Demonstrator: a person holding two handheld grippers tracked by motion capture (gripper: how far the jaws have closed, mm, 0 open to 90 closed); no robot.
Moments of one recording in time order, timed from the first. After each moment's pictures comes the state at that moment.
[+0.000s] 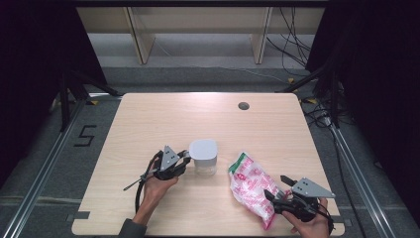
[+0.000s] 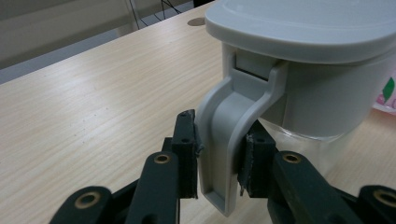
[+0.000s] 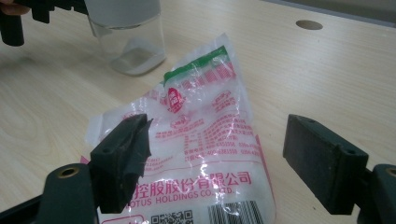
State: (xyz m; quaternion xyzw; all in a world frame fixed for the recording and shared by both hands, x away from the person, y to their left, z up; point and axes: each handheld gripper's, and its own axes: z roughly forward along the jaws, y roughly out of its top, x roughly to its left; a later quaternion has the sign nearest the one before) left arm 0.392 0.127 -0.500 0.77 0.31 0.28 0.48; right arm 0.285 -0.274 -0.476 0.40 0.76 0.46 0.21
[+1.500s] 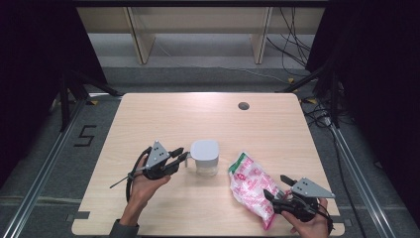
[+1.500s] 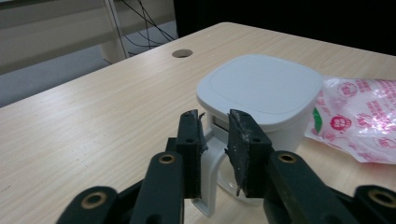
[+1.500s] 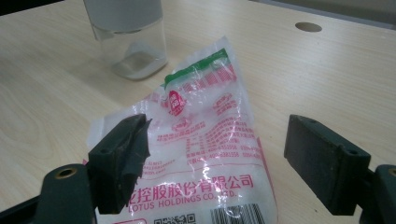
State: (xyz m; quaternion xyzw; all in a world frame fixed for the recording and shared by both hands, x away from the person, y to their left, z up) left arm 0.375 0.144 -0.454 0.75 0.30 0.26 0.52; right arm 0.284 -0.272 -0.475 0.40 0.76 0.46 0.22
